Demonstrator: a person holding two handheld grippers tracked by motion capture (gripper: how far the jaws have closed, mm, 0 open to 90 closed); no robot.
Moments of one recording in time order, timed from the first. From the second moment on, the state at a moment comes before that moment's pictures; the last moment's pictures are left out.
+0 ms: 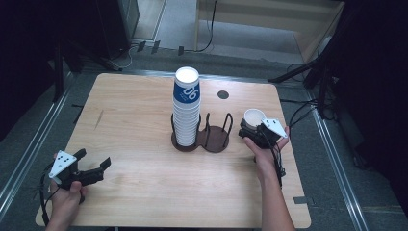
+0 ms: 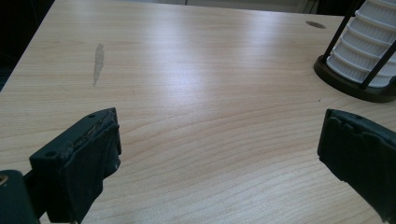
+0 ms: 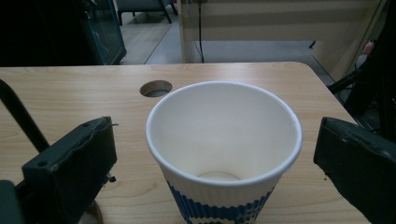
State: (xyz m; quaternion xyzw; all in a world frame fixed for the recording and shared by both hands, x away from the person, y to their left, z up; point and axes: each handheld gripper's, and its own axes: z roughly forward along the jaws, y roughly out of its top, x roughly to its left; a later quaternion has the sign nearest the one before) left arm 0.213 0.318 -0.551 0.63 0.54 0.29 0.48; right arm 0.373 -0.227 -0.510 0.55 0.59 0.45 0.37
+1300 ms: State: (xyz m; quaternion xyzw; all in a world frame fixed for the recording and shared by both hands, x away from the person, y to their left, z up) left arm 0.213 0.317 -0.551 0.63 0.54 0.29 0.48; right arm 0.279 -0.260 -0.504 0.53 0.58 0.48 0.39
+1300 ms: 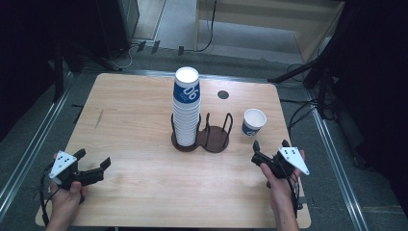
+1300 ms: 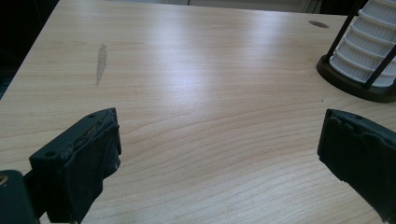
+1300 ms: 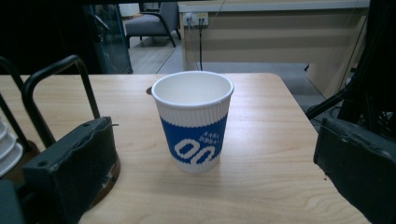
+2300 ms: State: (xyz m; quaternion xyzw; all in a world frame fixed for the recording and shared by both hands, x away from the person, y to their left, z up) left arm 0.212 0.315 -0.551 0.62 0.54 0.30 0.47; right arm 0.229 -0.304 -0.536 0.54 0.61 0.44 0.38
